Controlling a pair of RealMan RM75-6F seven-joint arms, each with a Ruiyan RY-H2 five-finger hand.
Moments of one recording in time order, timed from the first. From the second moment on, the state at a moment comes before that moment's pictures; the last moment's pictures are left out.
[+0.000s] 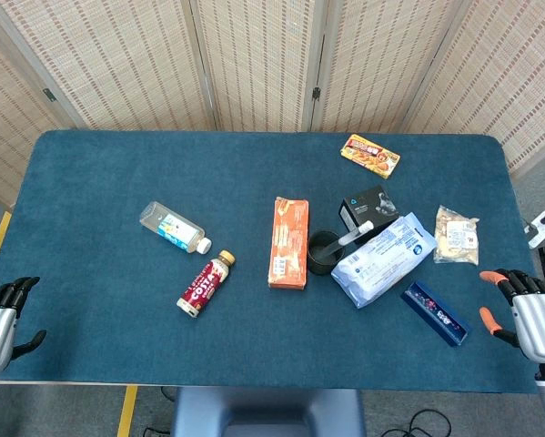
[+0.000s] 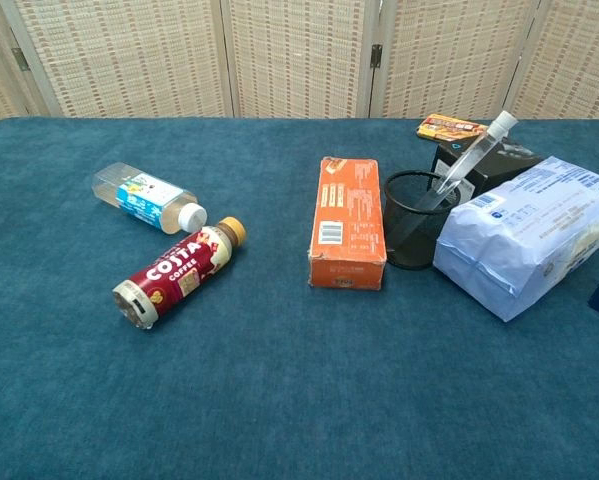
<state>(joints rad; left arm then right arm) -0.09 -1.09 -0.05 -1.68 1.44 1.48 0.23 0.06 -1.07 0.06 -1.62 -1.52 1.50 -0.04</state>
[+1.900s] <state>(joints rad) -0.08 -1.12 -0.03 -1.65 1.45 1.48 0.19 0.42 -1.08 0.24 -1.63 -1.30 0.91 0.45</state>
